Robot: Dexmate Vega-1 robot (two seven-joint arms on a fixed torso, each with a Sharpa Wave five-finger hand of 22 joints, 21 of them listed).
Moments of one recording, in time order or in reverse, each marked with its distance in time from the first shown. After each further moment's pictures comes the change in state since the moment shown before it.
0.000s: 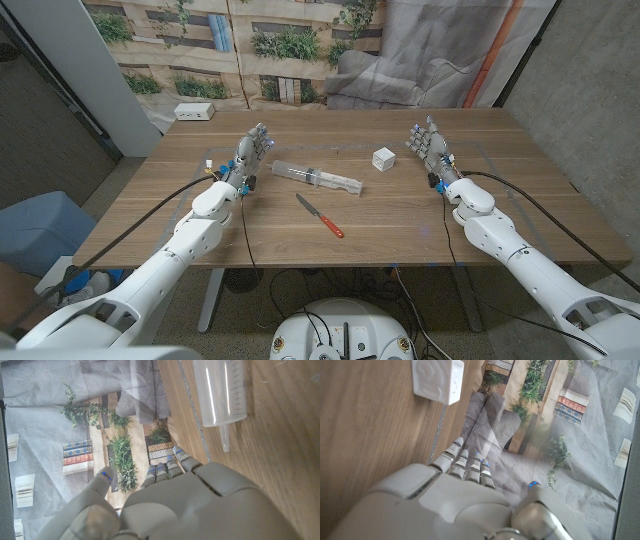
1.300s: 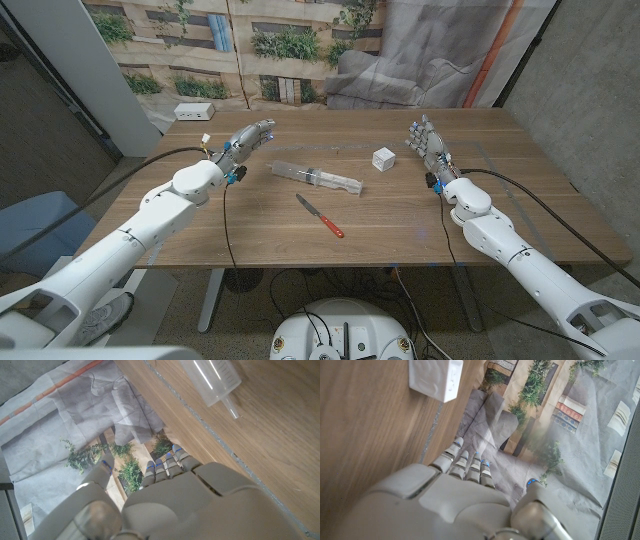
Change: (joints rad) left arm -0.006 0.275 0.033 -0.326 0.208 0.278 0.052; left_hand 0.106 0.024 0.040 -0.206 0.000 0.079 -0.047 0.008 0.000 0.082 -0.063 0.004 0.004 0.049 -0.049 -0.001 0.000 0.032 -0.004 0.000 -0.003; right arm -0.018 -0.018 -0.012 -0.054 -0.083 0.009 -0.082; right_hand 0.013 0.008 0.020 -0.021 0.006 0.005 -0.005 0.000 0.000 -0.004 -0.004 0.000 0.000 -0.011 -0.011 0.000 -0.026 -0.008 -0.007 0.000 -0.003
